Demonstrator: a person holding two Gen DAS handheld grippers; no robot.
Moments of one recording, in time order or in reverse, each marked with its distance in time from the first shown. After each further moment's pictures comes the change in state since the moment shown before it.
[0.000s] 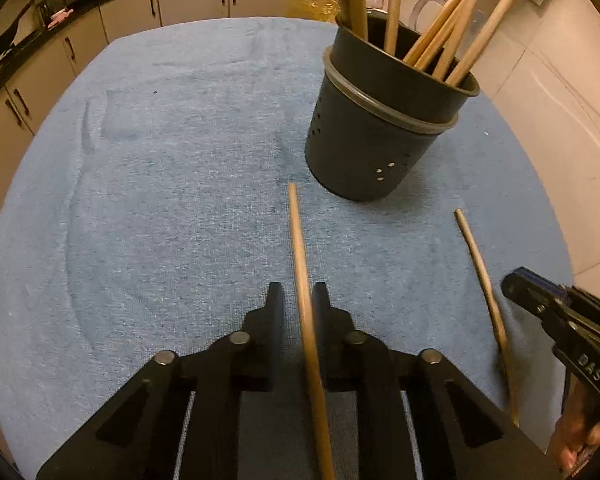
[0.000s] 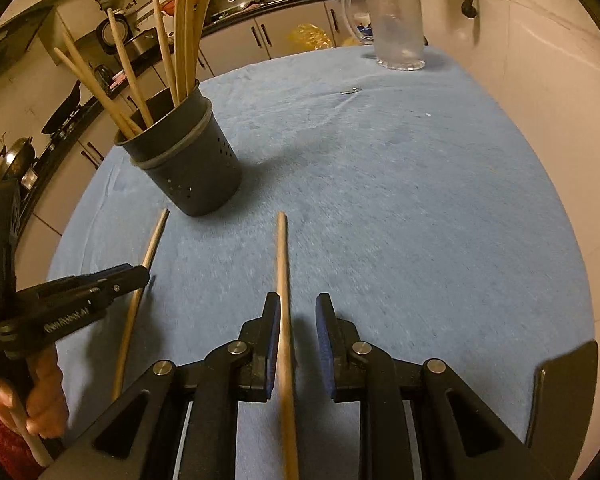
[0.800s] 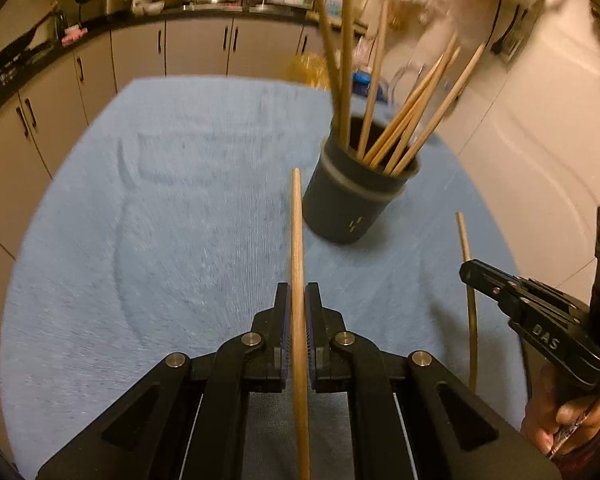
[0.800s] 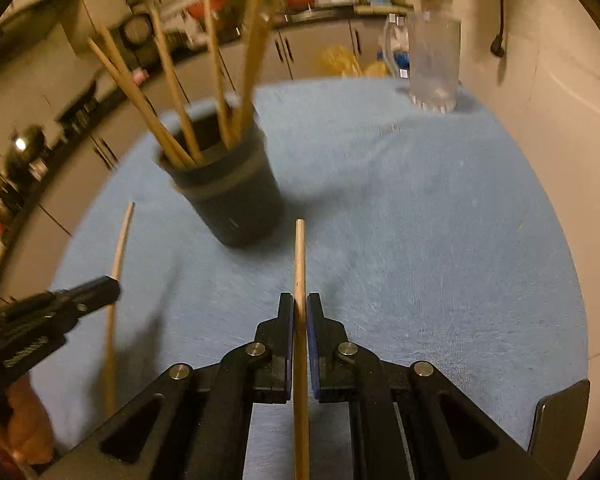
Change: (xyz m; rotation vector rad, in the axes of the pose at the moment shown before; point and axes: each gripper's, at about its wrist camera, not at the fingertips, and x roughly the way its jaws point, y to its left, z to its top) left arm -0.091 0.028 -0.026 -0.038 -0.211 -0.094; right arm -0.034 0.034 0.008 -0.065 -0.136 0.029
